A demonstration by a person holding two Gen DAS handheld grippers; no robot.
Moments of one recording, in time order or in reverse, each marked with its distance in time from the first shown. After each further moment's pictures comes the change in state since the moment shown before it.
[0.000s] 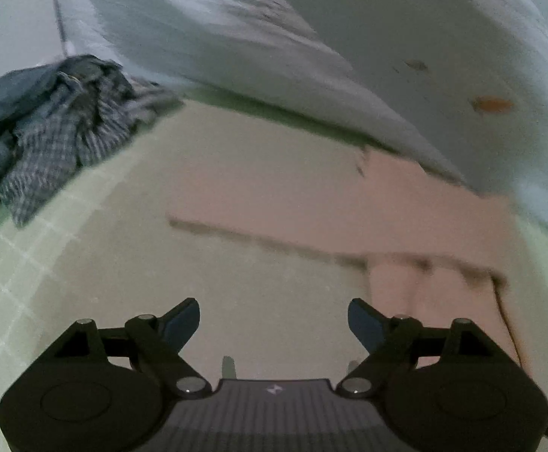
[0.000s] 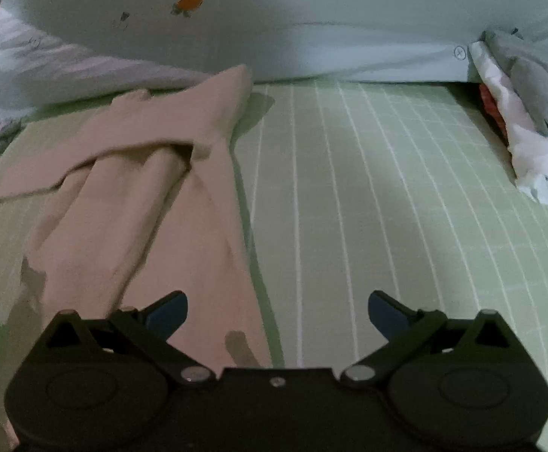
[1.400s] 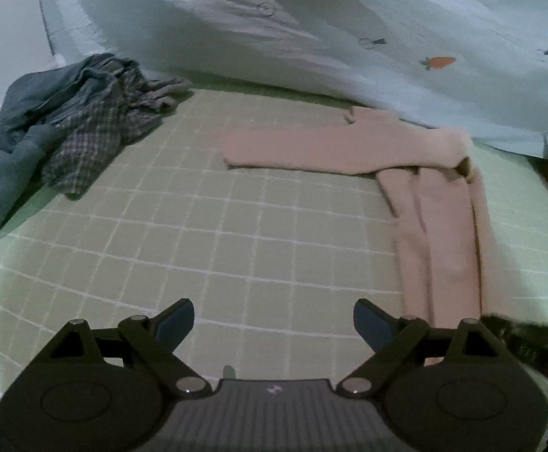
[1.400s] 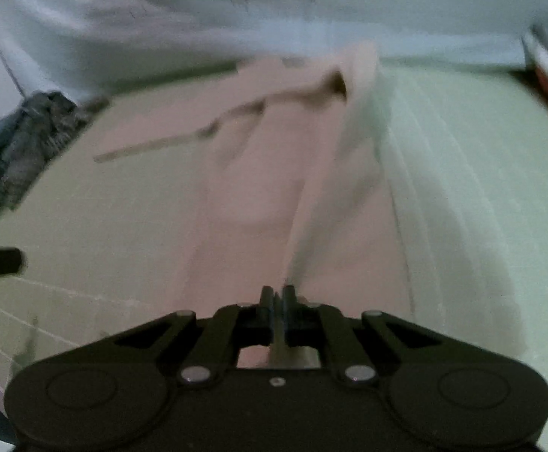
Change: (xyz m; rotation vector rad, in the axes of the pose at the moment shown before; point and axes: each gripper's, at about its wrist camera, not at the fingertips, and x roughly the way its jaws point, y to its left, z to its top) left arm -0.068 0.124 -0.069 0.147 -0.020 -0.080; right arm -0.022 0.145 -0.067 0.014 -0.024 0.124
